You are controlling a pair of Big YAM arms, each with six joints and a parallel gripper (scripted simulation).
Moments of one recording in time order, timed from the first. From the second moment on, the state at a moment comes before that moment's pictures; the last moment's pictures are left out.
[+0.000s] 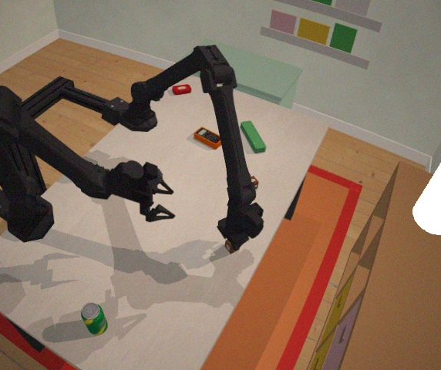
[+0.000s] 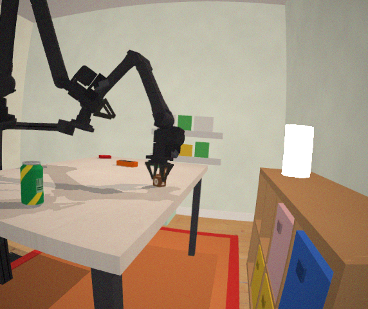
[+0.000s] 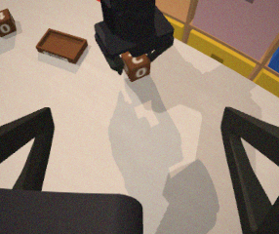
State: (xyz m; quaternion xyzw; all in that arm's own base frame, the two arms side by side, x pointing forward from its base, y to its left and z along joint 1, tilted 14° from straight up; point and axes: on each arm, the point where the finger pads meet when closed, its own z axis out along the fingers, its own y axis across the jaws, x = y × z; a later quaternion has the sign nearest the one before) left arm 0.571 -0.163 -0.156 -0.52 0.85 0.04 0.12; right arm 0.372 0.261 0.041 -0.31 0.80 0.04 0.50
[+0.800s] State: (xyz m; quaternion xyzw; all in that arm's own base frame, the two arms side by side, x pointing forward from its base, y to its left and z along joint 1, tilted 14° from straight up) left arm 0.572 -0.163 -0.156 -0.52 0.85 0.04 0.12; right arm 0.372 0.261 0.041 -0.31 0.80 0.04 0.50
